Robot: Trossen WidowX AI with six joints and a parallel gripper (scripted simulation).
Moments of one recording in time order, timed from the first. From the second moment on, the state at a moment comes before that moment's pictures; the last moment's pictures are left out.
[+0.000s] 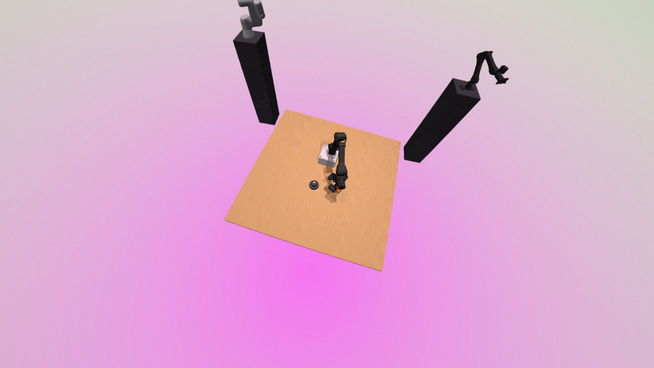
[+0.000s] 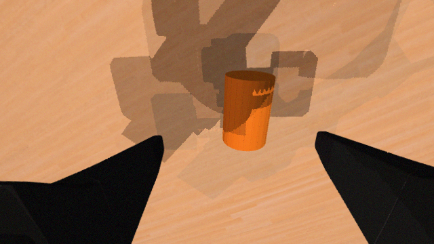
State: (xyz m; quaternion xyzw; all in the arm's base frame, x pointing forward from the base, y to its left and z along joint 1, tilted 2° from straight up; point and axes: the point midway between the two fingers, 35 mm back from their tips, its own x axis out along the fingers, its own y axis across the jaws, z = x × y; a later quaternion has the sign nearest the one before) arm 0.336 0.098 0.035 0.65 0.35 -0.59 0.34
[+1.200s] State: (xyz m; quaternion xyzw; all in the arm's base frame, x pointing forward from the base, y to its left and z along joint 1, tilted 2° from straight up) arm 0.334 0.112 -0.017 0.65 0.33 -0.60 0.32
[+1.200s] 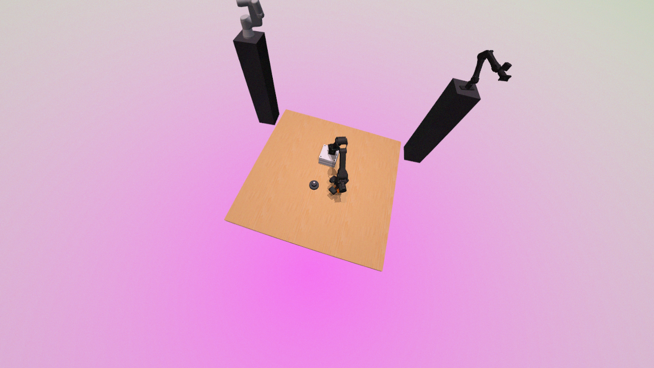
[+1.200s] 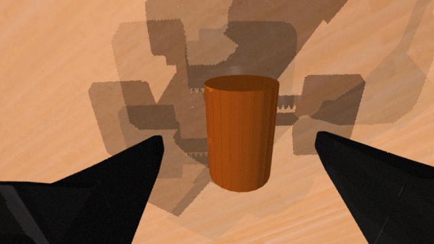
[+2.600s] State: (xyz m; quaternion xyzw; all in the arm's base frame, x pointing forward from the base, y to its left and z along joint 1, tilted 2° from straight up) arm 0.332 0.112 -0.035 0.65 0.33 -0.61 0.32
